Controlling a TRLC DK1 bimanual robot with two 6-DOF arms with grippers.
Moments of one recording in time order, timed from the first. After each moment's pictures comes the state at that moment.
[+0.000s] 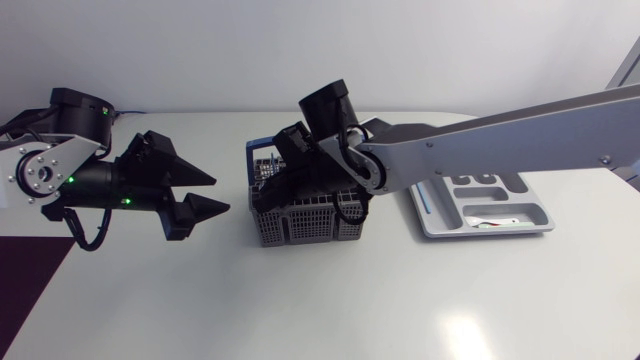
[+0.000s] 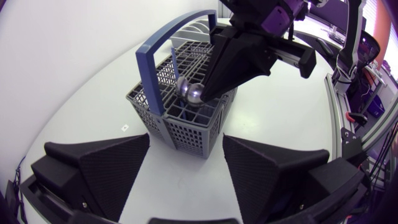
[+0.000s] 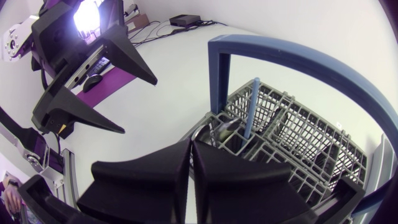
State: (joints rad) left arm -0.07 1.39 0.83 -0.33 0.66 0.74; right arm 0.71 1.89 1.25 -0.02 -0.33 0.03
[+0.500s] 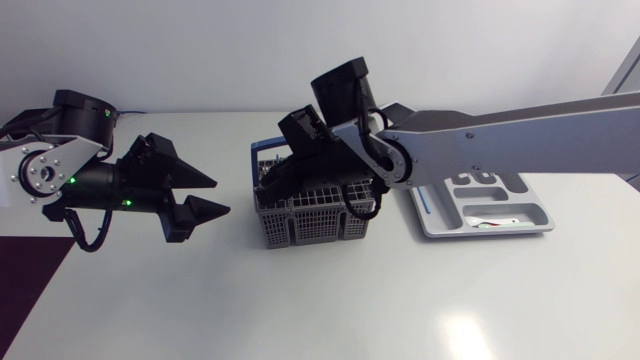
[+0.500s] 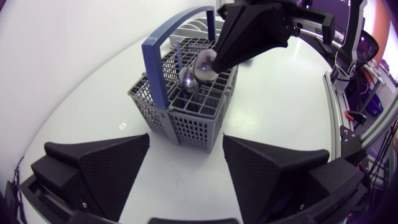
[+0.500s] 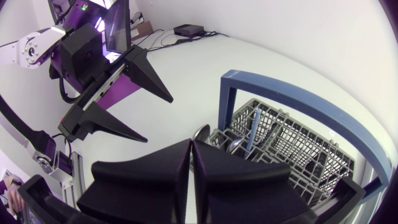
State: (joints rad) left arm -0.07 1.40 0.83 -0.34 0.66 0.76; right arm 0.71 1.79 1.22 -0.05 -0.34 0.03
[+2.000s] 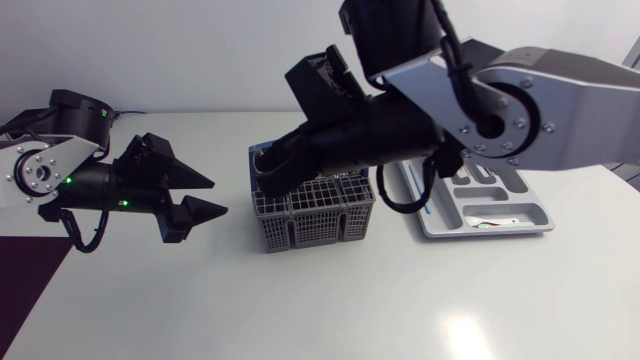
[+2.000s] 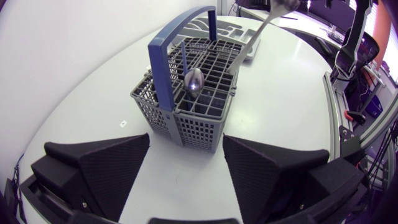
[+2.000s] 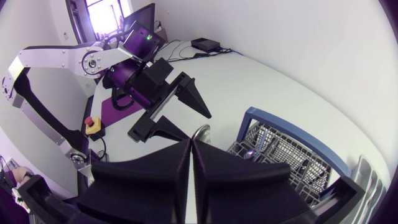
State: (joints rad) left arm -0.06 1.39 0.83 -0.36 0.66 0.76; right arm 0.79 1.50 1.21 -0.26 -0.32 0.02
